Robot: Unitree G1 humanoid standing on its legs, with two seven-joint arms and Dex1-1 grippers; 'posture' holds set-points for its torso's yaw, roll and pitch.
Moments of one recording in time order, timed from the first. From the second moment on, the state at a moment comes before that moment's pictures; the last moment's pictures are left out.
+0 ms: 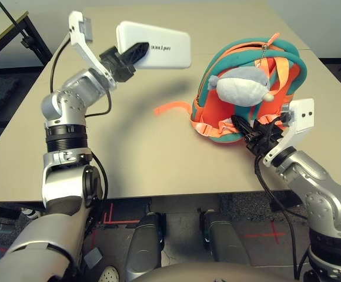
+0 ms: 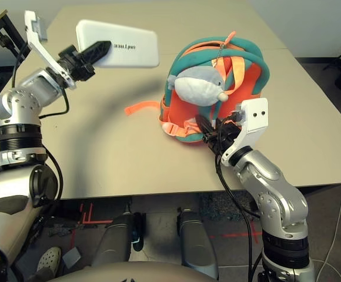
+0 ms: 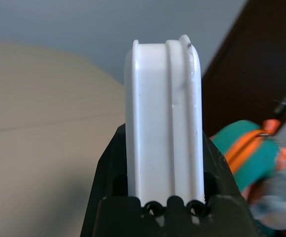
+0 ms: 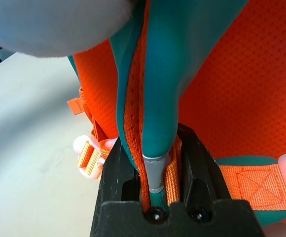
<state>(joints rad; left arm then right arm) -1.02 0.46 0.31 0.36 -0.76 0.84 -0.69 -0.10 -0.31 -0.13 -0.53 0.59 0.71 0.22</state>
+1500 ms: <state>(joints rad) -1.29 0.39 -0.10 0.91 -0.33 0.37 -1.37 -0.15 -0.31 -0.08 -0.44 0.54 0.66 0.25</state>
